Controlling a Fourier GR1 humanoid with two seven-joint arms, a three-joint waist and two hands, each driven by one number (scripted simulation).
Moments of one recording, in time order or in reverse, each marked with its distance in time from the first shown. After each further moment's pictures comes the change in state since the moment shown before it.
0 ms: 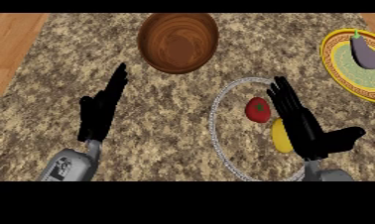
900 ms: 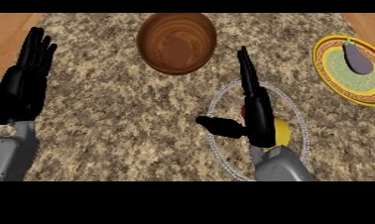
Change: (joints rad) left arm -0.039 0.163 0.316 -0.059 0.115 -0.058 -0.148; right arm -0.236 0.119 0.279 -0.082 0.836 -0.642 0.162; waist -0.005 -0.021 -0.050
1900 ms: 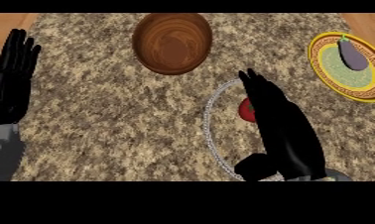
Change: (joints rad) left arm 0.026 0.026 0.072 0.023 0.031 -0.054 -0.038; right arm -0.064 -0.190 0.085 -0.494 0.214 0.864 1.016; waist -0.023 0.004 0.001
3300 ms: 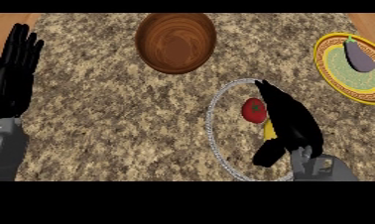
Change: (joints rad) left arm -0.046 -0.055 0.065 0.026 -0.051 -0.074 0.020; right arm 0.121 0.041 -0.164 0.204 0.040 0.124 -0.143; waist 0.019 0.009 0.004
